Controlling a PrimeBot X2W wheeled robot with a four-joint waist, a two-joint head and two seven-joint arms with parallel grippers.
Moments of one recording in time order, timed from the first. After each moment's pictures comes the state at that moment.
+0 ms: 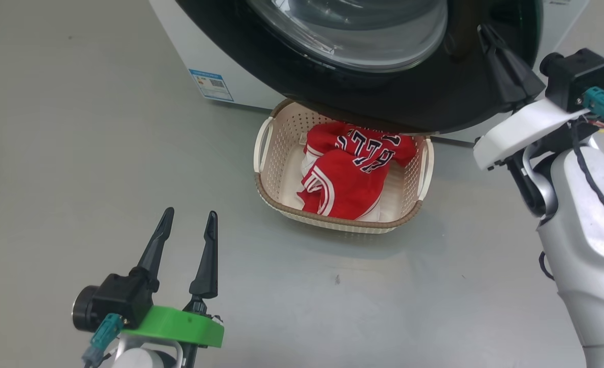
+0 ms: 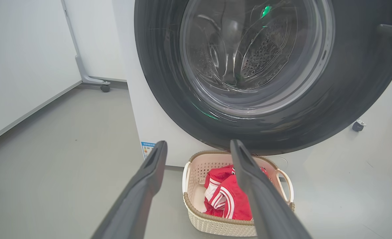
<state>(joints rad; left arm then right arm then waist) -0.07 0.08 -0.34 0.00 -0.43 0.08 -0.23 -0.60 -0.20 0.25 0.27 0.26 0.11 -0.06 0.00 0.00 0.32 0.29</state>
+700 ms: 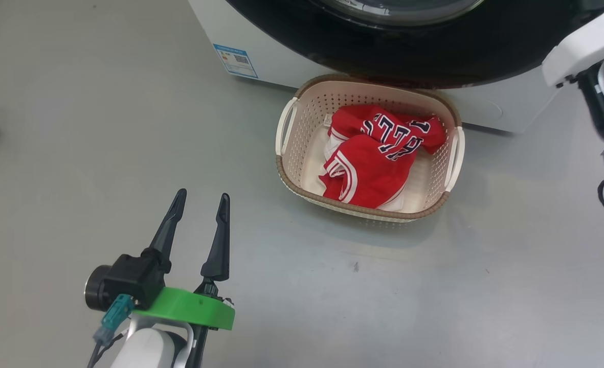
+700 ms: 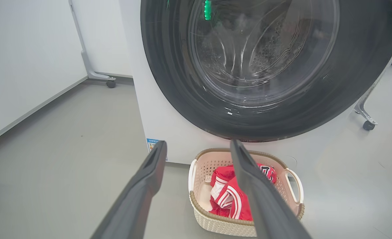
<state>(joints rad) -0.15 0.05 -0.36 0.05 -0.43 0.06 -0.25 -0.84 -0.30 0.20 0.41 0.26 0.12 -0.04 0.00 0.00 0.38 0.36</state>
